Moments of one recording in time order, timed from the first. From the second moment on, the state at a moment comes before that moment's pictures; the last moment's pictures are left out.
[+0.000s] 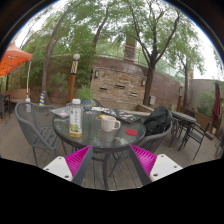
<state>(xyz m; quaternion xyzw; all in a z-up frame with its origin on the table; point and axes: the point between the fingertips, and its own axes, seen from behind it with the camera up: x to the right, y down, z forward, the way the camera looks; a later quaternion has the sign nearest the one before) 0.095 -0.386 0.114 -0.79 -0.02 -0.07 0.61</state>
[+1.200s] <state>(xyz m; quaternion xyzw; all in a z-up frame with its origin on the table) -0.074 -0.114 0.071 -0.75 -0.03 -0.02 0.66</state>
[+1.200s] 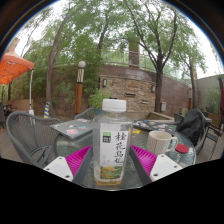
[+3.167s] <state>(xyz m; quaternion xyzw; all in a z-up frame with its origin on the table) -0.038 -0.098 0.286 -0.51 0.28 0.67 0.47</state>
